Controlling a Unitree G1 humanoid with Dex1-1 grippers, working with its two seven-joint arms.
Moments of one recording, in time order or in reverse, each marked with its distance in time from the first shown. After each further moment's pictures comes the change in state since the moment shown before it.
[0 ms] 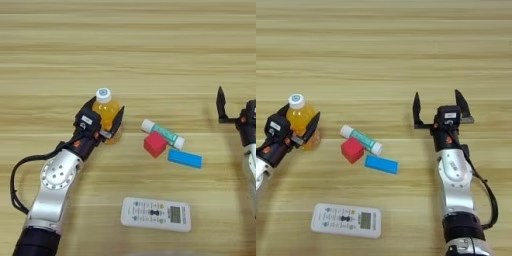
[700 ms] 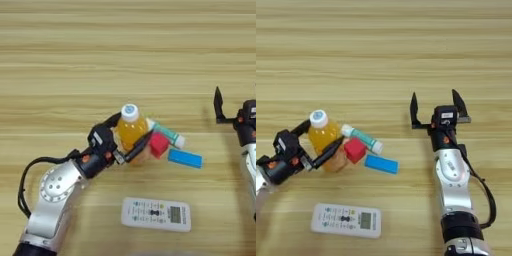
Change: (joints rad) left arm 0.118 0.060 -0.142 -0.192 -0.202 0.000 -0.370; right arm -0.001 0.004 0.015 0.001 -0.012 -0.001 -0.004
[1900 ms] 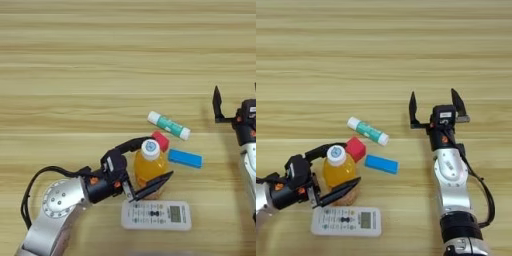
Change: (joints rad) left arm 0.064 0.067 -0.095 -0.061 -0.029 0.037 -0.132; right arm 0.000 0.002 0.011 -0.008 -0.009 0.000 -0.018
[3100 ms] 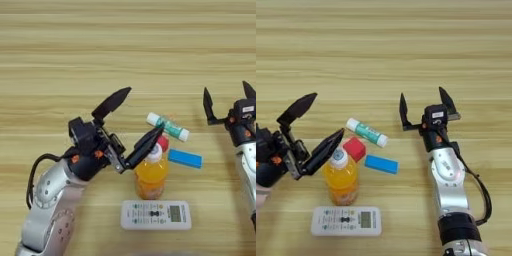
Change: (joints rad) left arm -0.012 -0.103 0.121 -0.263 -0.321 0.065 0.138; right arm 0.015 0.003 0.039 -0.046 0.027 0.023 0.091
